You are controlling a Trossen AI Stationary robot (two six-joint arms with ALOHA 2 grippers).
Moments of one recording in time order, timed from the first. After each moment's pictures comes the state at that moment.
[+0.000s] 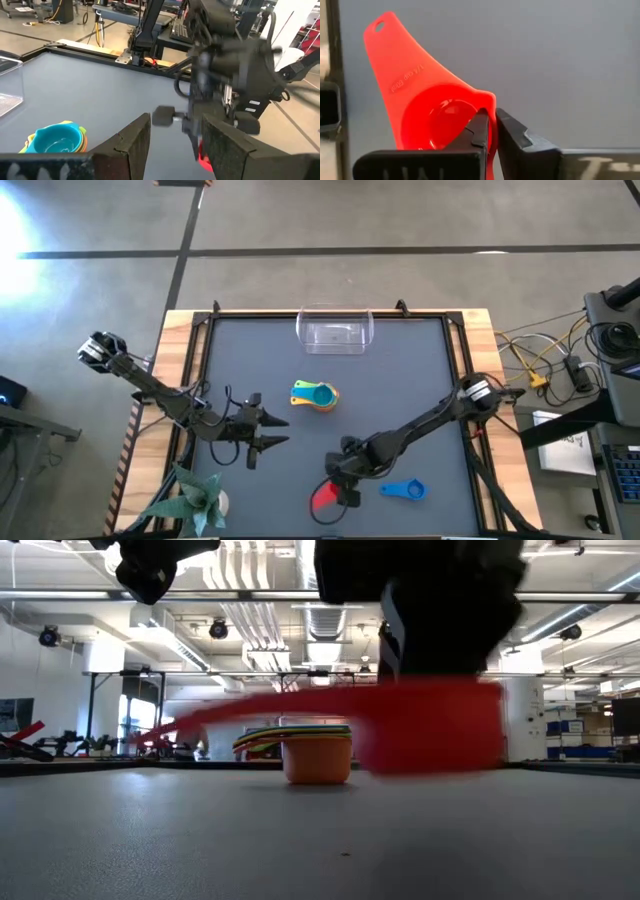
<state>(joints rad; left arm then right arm) -0.56 1.12 0.55 0.37 -0.57 -0.35 0.44 2.02 1.45 -0.51 -0.02 0.58</state>
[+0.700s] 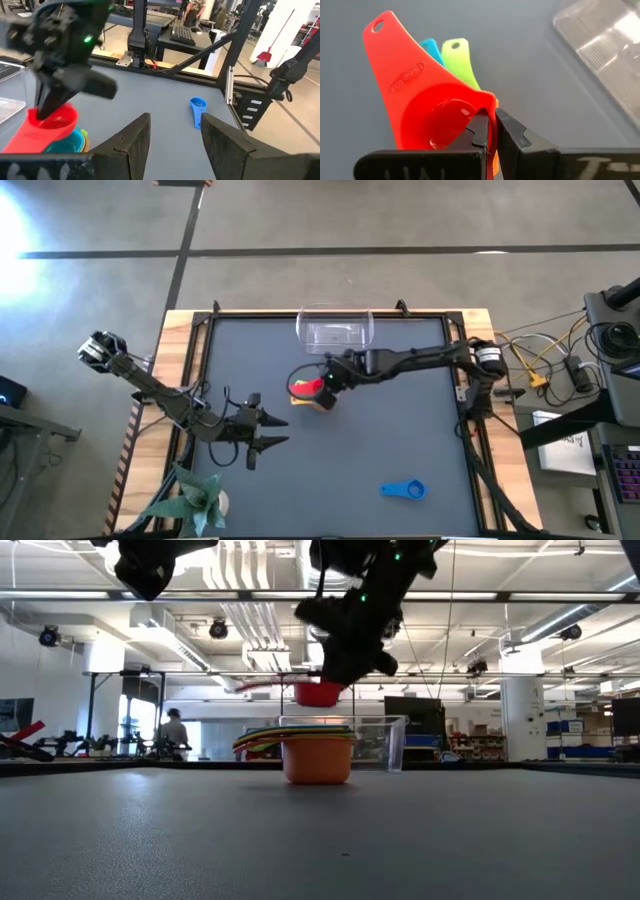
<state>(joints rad) -0.57 1.12 0.56 0.37 -0.58 -0.33 -0.06 1.85 1.44 -0.56 0.18 0.46</state>
